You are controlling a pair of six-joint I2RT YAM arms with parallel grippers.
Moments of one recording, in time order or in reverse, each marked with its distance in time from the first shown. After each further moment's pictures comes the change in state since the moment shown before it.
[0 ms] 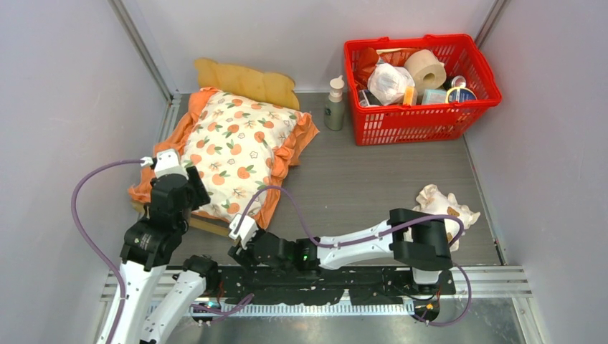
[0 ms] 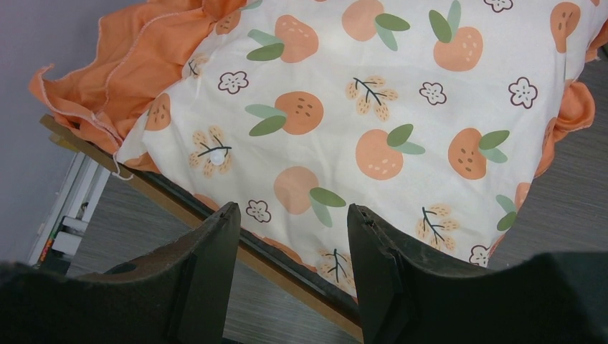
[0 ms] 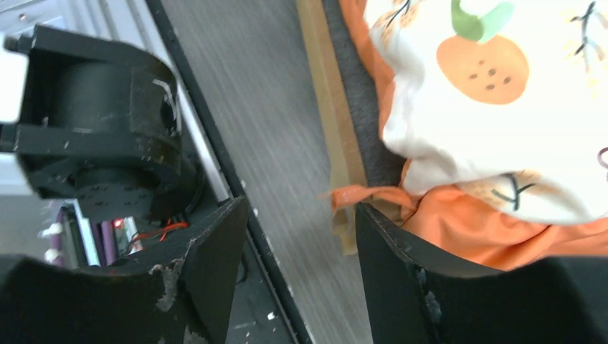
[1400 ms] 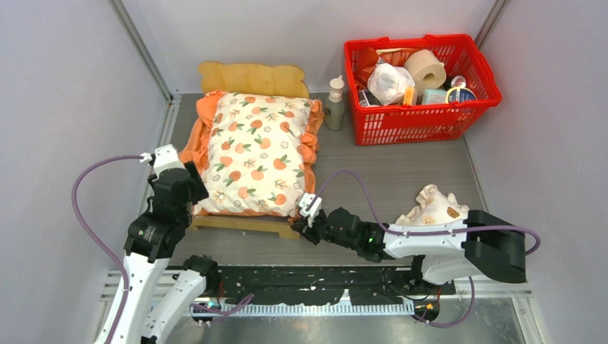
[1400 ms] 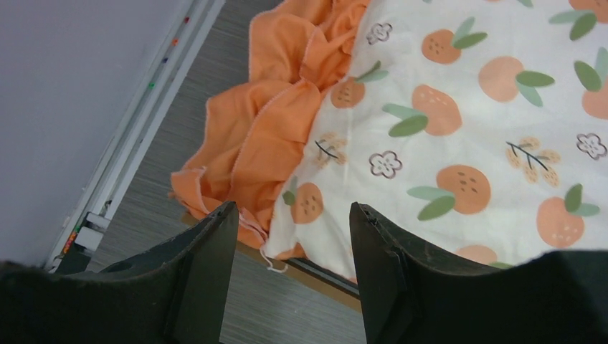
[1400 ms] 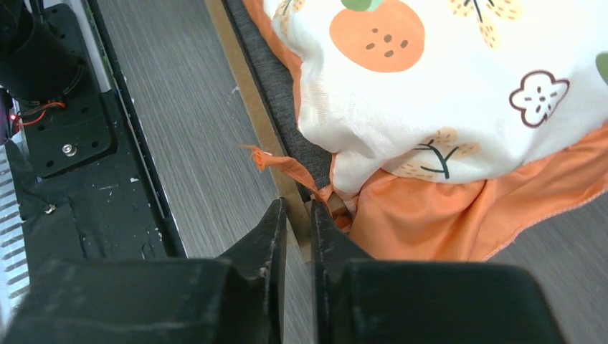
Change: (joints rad) left arm 0.005 0.047 -0.001 0.030 -0.066 -0.002; right arm -0.277 -0.483 -0.553 0.105 -0.232 -0.130
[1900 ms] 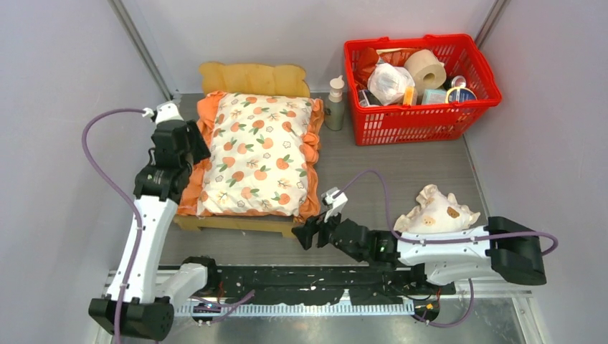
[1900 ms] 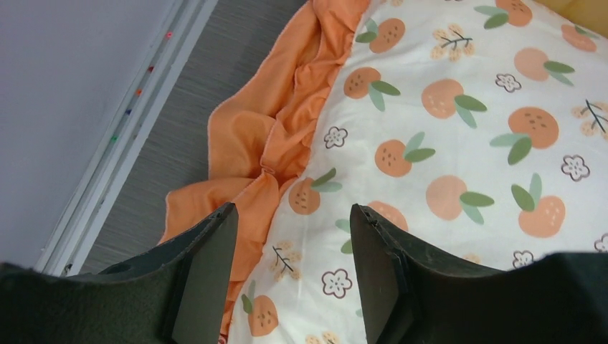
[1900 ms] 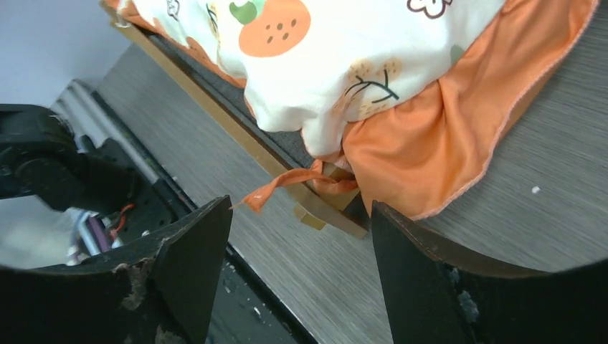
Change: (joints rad) left arm 0.152 0.335 0.192 0.193 0.160 0.053; right arm 0.060 -0.203 -0.076 -0.119 0.254 0.530
